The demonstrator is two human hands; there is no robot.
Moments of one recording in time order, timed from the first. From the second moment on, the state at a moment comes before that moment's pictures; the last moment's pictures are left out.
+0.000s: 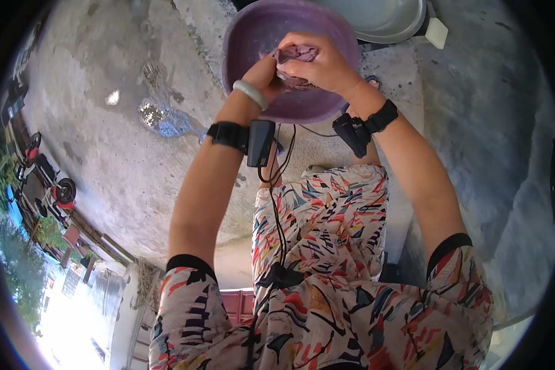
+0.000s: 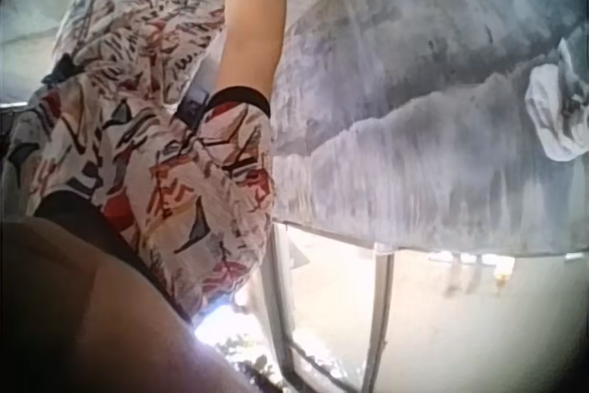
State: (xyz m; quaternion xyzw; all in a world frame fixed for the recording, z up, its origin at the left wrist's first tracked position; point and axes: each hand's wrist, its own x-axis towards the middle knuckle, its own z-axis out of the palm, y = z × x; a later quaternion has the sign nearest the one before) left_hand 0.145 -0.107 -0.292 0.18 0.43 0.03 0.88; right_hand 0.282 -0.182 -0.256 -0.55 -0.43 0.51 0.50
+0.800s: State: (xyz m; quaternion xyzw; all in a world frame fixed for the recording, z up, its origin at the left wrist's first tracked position) left_hand 0.202 -0.182 -0.135 0.22 0.50 0.47 0.69; right_hand 0.278 -0.210 -0.112 -0.71 -0.18 0.27 0.62
